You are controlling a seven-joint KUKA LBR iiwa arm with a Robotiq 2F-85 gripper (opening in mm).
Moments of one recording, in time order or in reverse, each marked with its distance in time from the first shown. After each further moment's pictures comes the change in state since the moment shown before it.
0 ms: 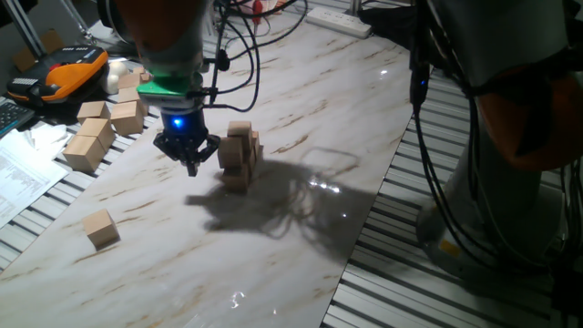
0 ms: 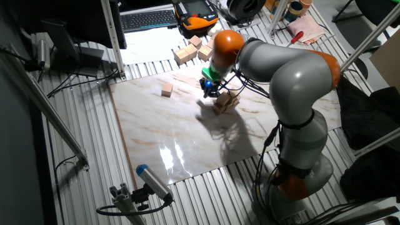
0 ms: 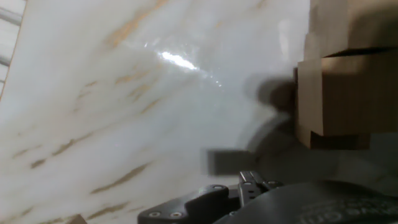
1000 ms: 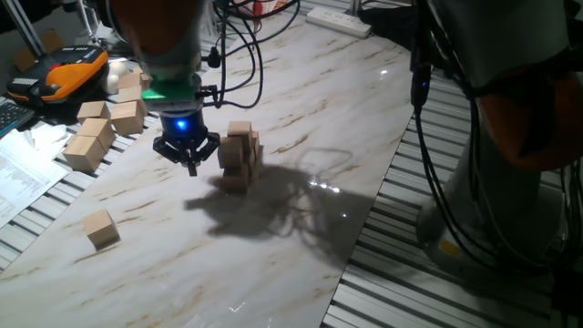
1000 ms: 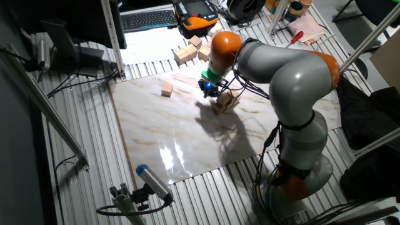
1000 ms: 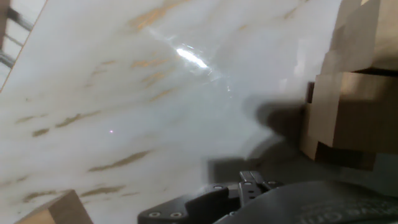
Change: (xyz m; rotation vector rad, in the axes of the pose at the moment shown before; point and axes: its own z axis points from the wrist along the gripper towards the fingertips) arm 0.003 0.005 -0.002 -0.037 0.008 -0.113
